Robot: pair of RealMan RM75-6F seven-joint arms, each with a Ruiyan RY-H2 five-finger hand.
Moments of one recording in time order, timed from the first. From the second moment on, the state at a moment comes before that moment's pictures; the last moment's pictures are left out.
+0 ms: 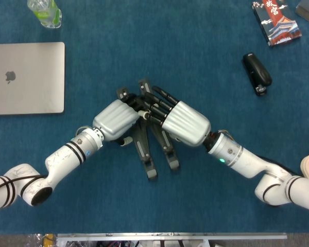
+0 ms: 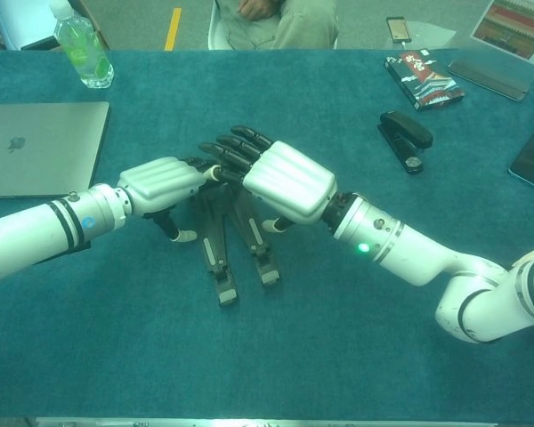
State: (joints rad) left arm -0.77 -1.61 0.02 -1.34 1.47 0.81 0.05; right arm 0.78 -2.08 -0.03 -0.72 -1.80 1.29 -0.05
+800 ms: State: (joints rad) left arm -0.78 -1.60 0.02 -1.36 1.47 0.80 0.07; right arm 0.79 -2.11 -0.03 -0.68 -1.79 1.30 -0.04
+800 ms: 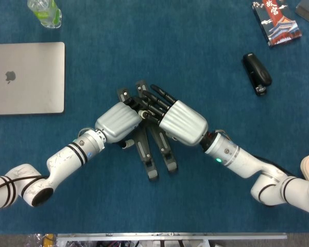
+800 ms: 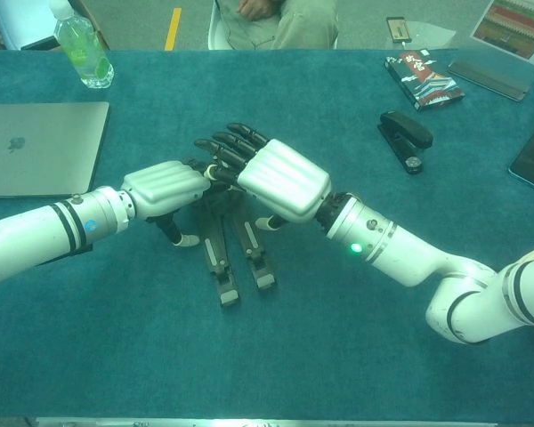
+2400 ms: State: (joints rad) left arm -0.96 -1.50 0.02 -1.45 1.47 0.60 0.35; right arm 0.70 -1.66 0.12 -1.25 -1.65 1.34 -0.17
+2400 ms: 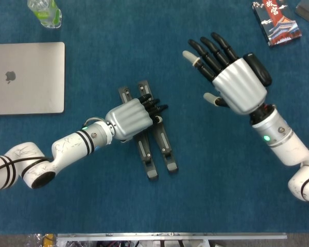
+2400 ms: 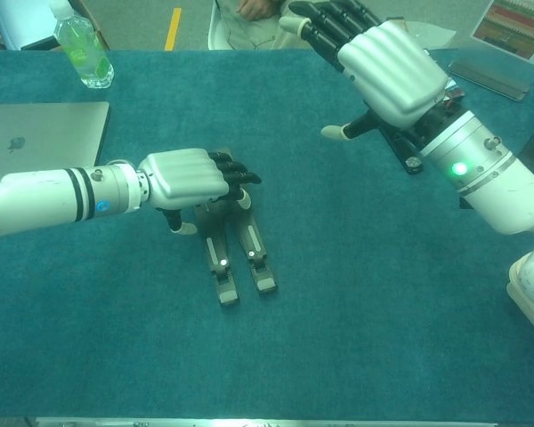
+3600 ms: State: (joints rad) left arm -0.99 -1.49 0.03 -1.50 1.41 0.61 0.42; right arm 0.68 -1.67 0.12 -1.24 -1.66 1.35 -0.16
